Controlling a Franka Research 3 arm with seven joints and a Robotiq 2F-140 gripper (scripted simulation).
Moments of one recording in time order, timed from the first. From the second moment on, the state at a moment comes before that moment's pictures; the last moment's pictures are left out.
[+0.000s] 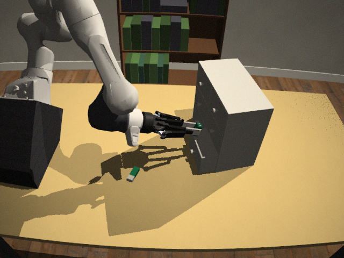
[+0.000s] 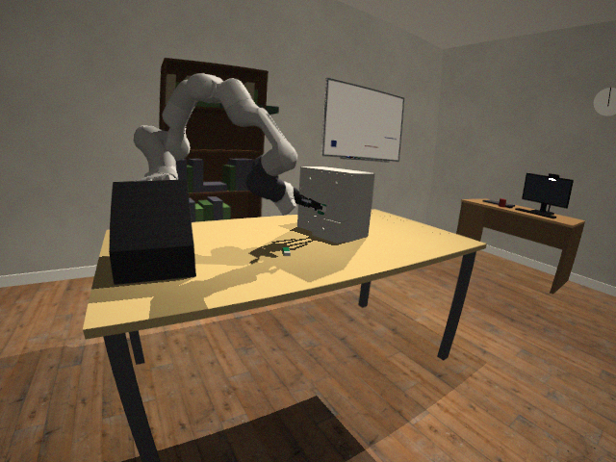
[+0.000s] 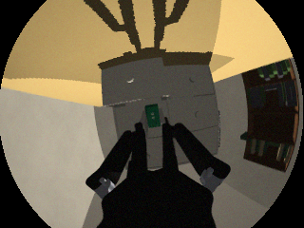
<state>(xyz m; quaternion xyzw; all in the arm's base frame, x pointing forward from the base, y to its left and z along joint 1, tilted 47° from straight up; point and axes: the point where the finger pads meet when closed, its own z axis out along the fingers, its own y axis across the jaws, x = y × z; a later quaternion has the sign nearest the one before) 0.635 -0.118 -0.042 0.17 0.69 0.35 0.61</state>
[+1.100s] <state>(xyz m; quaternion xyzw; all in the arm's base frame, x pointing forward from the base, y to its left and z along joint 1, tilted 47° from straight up) 0.658 -0.118 -0.039 0.17 0.69 0.35 0.61</state>
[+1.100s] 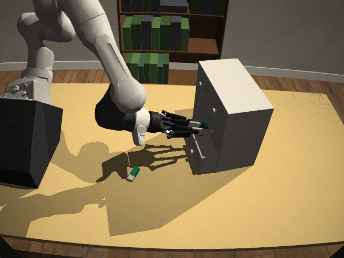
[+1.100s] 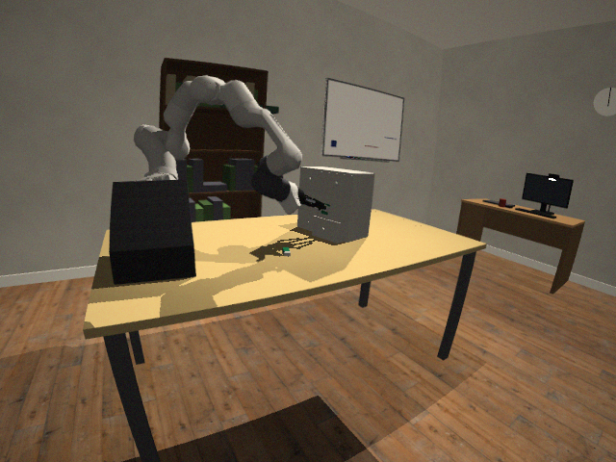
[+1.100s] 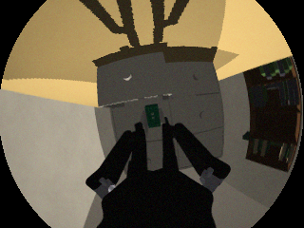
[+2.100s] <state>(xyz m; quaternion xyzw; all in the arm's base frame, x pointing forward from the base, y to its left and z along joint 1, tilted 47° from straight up) 0.658 -0.118 -0.039 0.17 0.69 0.35 0.61</state>
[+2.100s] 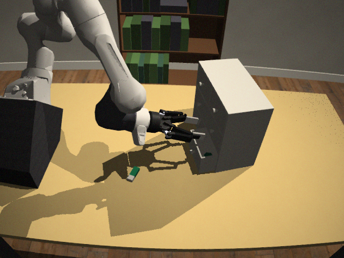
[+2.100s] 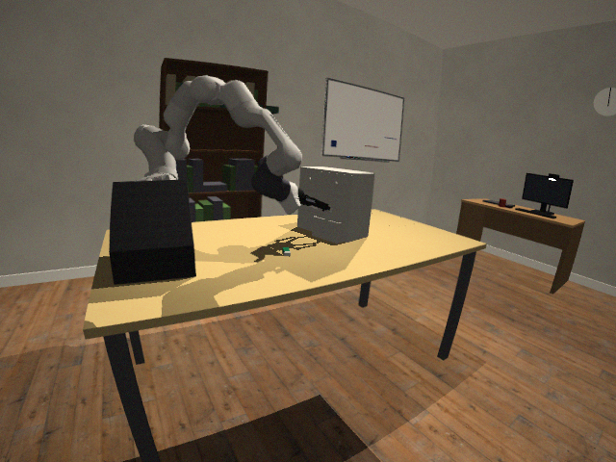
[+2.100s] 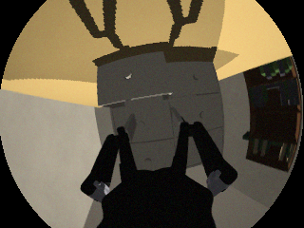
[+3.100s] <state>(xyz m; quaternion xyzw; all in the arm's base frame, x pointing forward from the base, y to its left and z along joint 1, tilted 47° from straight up) 0.629 -0.119 -0.046 0.18 0.69 0.35 0.61</state>
